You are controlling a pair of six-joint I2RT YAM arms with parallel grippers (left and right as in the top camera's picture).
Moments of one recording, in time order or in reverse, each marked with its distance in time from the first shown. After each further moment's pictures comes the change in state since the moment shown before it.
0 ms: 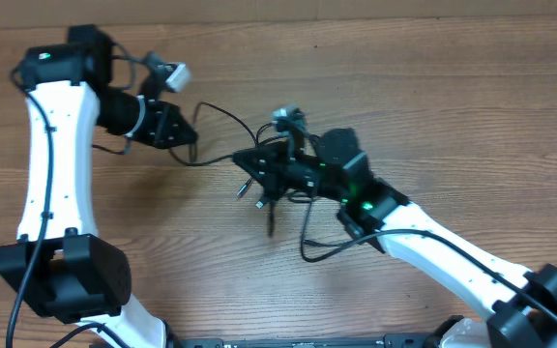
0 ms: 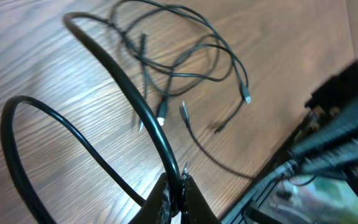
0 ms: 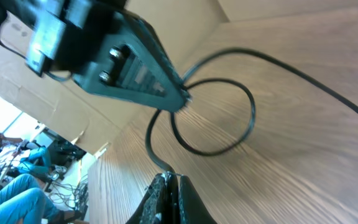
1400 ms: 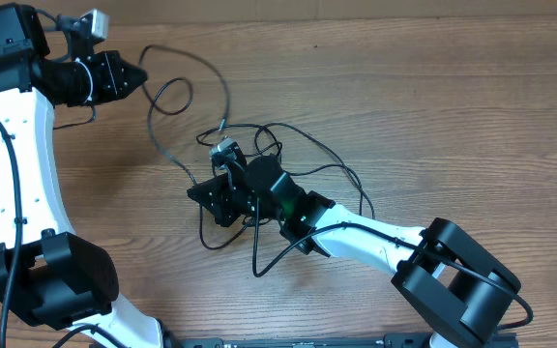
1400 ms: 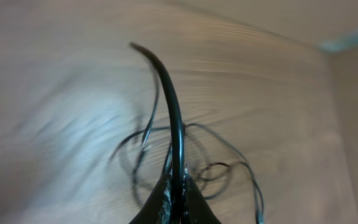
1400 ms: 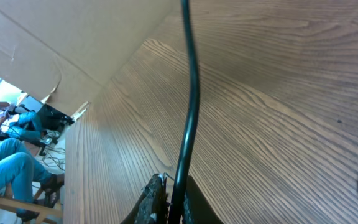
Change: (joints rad) left arm 0.155 0.000 0.006 0.483 0.079 -0.442; right arm 0.183 0.310 0.071 0.089 0.105 -0.021
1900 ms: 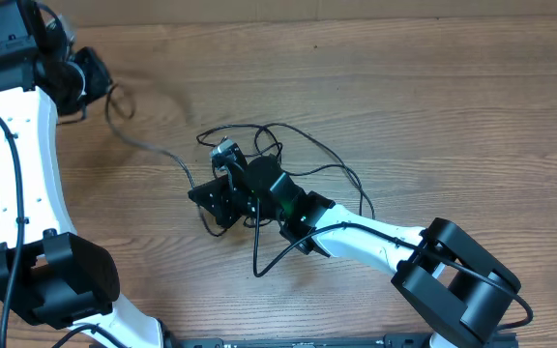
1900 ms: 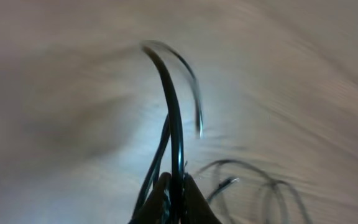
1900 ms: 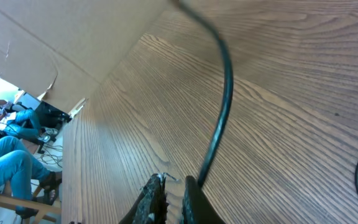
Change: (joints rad) left arm -0.017 0.000 0.006 0.013 -0.602 -0.422; right arm 0.000 0.000 0.000 -0.017 0.000 -0.004
